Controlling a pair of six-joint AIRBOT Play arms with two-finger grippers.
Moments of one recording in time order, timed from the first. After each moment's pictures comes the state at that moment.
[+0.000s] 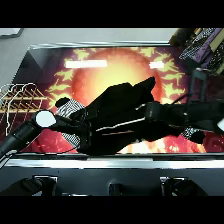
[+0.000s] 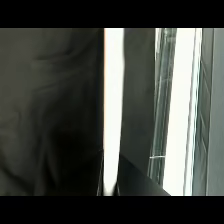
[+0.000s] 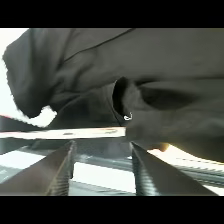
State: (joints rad) left arm -0.53 -1.10 0.92 0.84 -1.06 -0.44; right arm 0.48 -0.82 1.32 -1.45 1.42 2.15
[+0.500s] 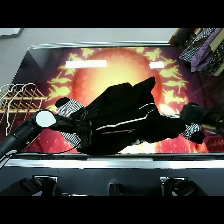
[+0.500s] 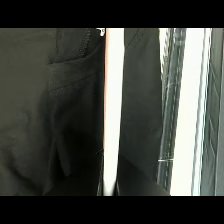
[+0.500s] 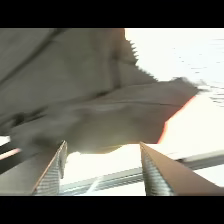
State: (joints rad) left arm -0.53 -1.10 0.92 0.83 -1.02 -0.44; right arm 0.41 -0.71 1.32 -1.86 1.62 2.20
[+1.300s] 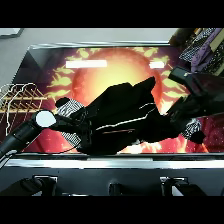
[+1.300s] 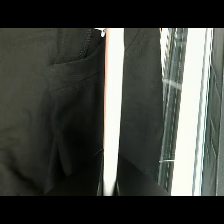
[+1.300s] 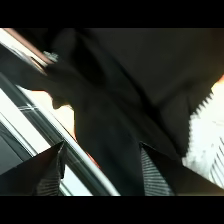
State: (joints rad) left arm -0.53 -1.10 0.92 0.83 -1.02 -0.44; right arm 0.00 -0.98 1.32 -1.14 1.66 0.76
